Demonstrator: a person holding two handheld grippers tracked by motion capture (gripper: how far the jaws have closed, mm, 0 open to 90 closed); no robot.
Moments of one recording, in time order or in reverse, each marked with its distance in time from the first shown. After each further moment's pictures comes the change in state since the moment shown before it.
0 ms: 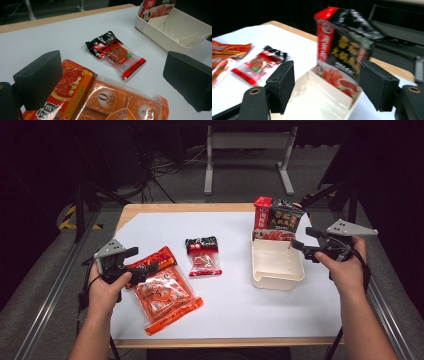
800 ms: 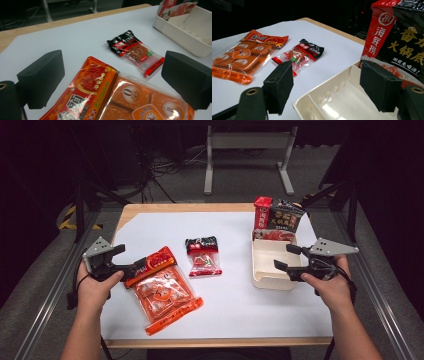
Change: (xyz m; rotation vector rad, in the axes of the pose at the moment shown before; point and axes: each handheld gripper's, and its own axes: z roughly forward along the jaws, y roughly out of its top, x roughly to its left) left arm 0.028 -0.009 -0.013 -0.016 0.115 -0.001; right arm 0.044 -0.021 0.009 -0.006 0.165 -0.051
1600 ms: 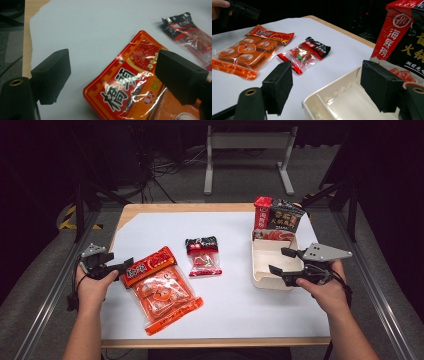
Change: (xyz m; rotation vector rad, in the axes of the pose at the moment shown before) left arm 0.061 -0.049 0.025 0.117 0.160 -0.179; right arm 0.016 -0.001 0.005 0.015 0.020 -0.051
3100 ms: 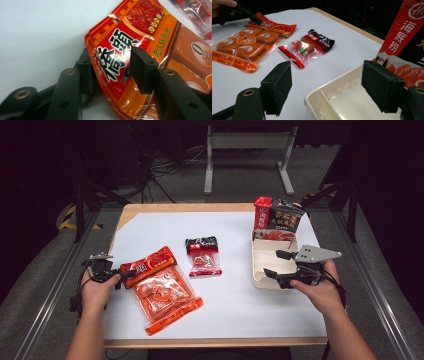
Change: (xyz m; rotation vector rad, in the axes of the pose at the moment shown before) left arm 0.010 -0.023 0.024 0.191 -0.134 -0.074; right arm 0.004 -0.005 0.014 0.046 0.019 -0.022
